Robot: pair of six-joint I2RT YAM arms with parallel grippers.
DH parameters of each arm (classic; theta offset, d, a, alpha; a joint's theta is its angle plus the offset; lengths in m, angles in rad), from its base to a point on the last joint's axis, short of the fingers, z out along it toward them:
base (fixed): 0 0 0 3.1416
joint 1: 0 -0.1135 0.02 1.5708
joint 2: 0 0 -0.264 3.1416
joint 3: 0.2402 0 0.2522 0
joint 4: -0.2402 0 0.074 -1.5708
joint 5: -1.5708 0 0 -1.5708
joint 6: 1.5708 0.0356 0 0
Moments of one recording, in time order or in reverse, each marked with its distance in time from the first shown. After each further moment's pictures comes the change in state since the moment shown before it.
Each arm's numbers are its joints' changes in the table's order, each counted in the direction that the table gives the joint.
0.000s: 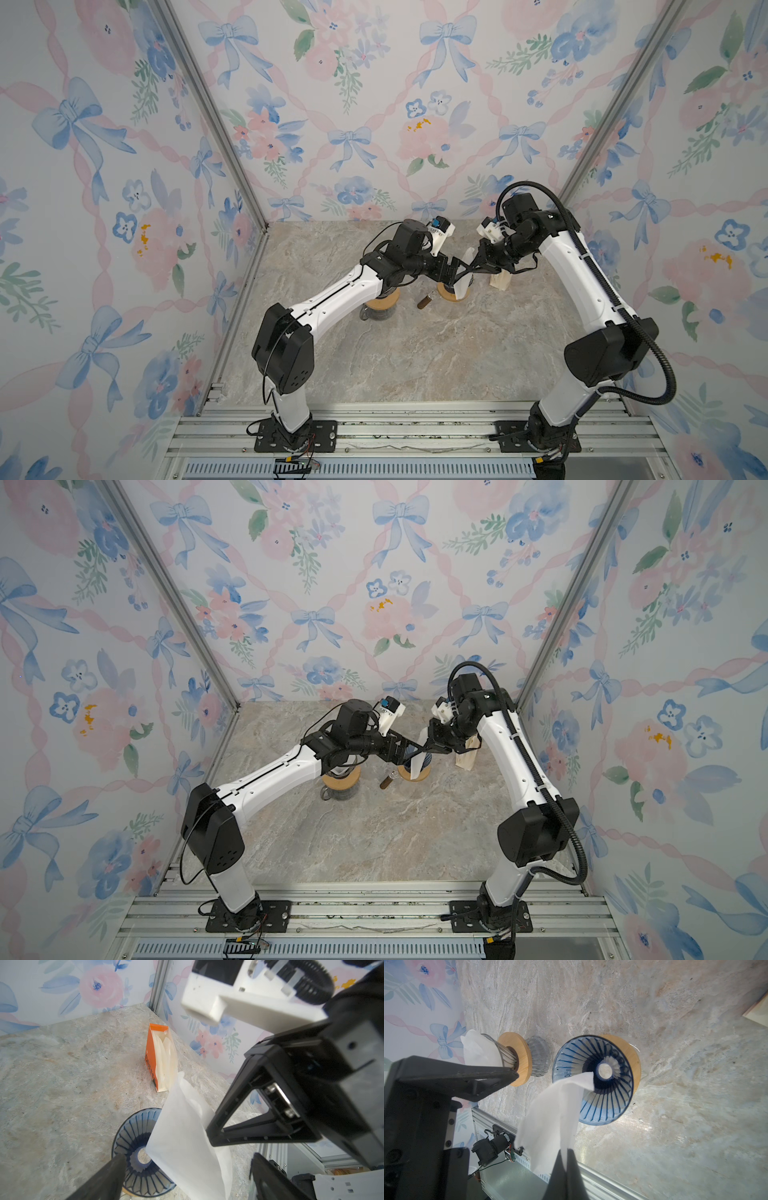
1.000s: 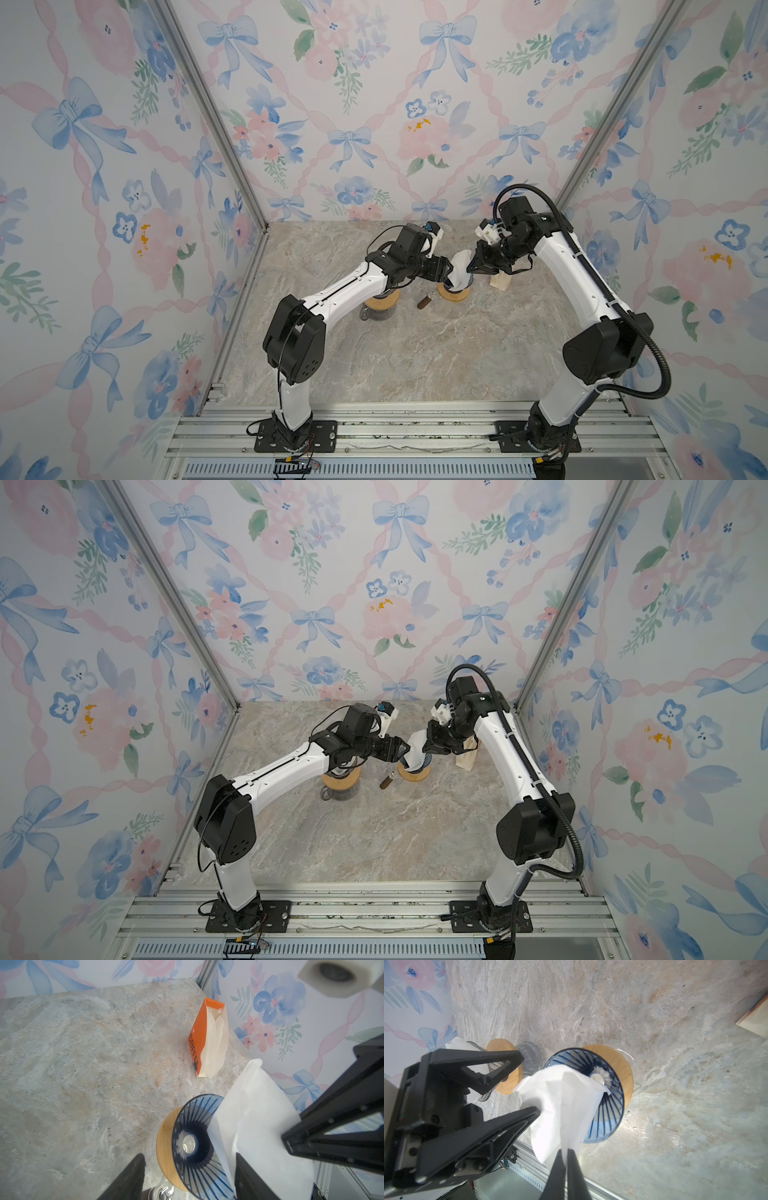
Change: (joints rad) left arm -0.025 0.074 0.021 -0.095 0.176 -0.030; right arm 0.007 0.015 -0.050 0.064 -0.053 -0.005
